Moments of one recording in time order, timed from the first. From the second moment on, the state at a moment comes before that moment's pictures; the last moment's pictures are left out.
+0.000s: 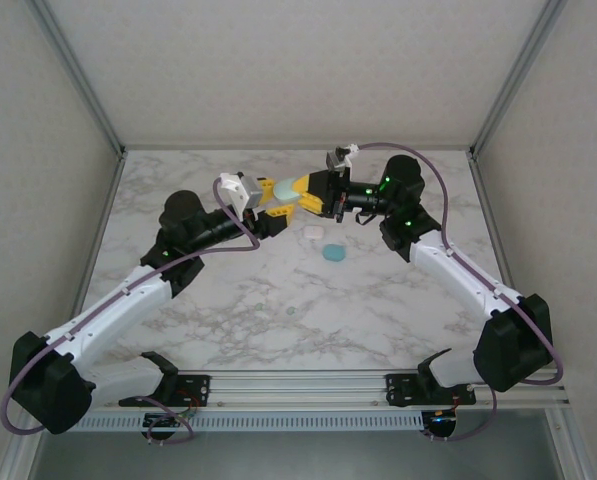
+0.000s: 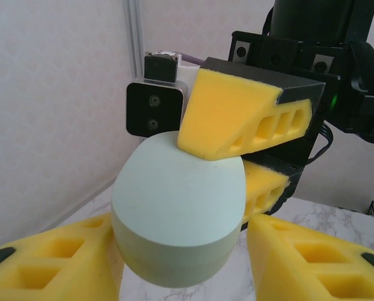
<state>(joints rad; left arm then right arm) -0.59 1.16 0.89 0.36 0.55 -0.01 0.51 1.39 1.12 0.39 -1.01 1.49</state>
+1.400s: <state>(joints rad) -0.60 1.17 0.91 0.35 0.49 0.05 0.52 1.45 1.08 0.61 -1.02 1.67</state>
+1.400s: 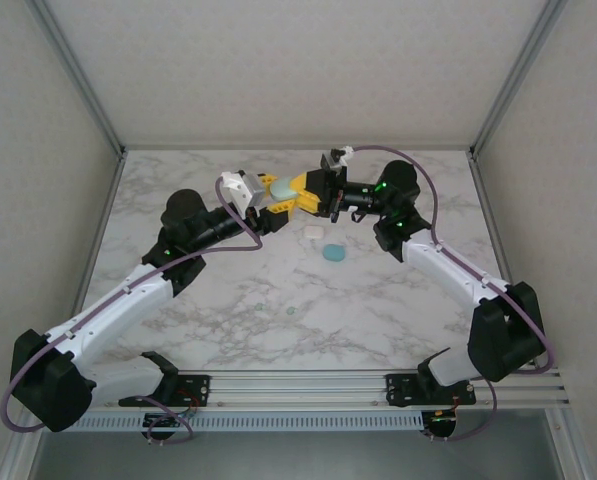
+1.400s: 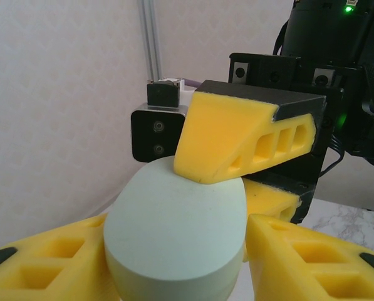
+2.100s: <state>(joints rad) -0.60 1.17 0.91 0.31 0.46 0.08 0.52 1.46 1.06 0.64 -1.02 1.68</state>
